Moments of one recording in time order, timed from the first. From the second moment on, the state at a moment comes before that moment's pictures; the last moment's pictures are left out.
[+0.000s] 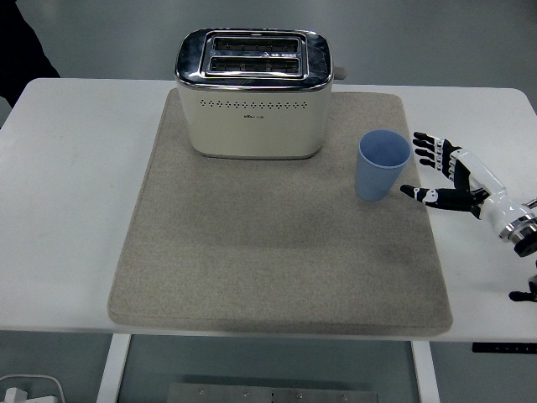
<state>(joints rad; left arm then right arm) -0.02 0.00 -0.13 -0.13 -0.08 -0.13 0.02 0.58 -0.64 0.47 1.20 -0.72 -0.15 0.45</state>
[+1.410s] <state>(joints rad) -0.02 0.00 -0.13 -0.13 -0.08 -0.13 0.02 0.73 -0.48 0.35 1.08 -0.72 -0.15 0.35</state>
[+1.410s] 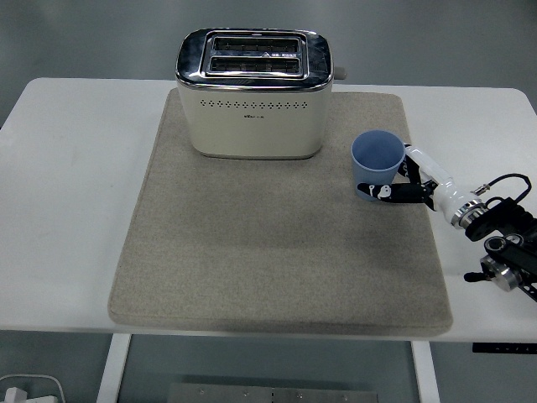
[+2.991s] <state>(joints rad) -0.02 0.00 -0.13 -0.13 -0.08 -0.13 0.02 0.81 -0.18 0.33 1.07 -0.75 -0.19 0.33</state>
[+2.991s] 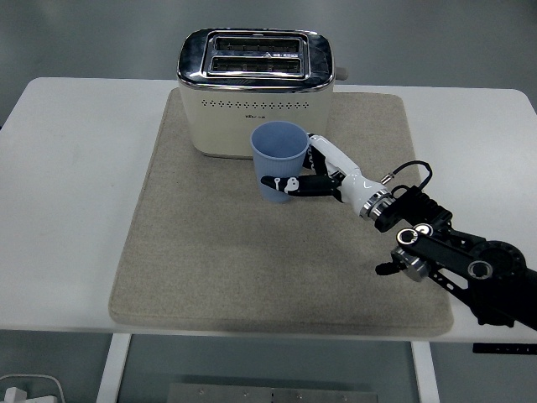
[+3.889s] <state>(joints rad) -0.02 0.00 -0.13 -0.13 -0.08 -0.13 0.02 0.82 0.00 0.33 0.84 -0.82 -0.17 0.40</state>
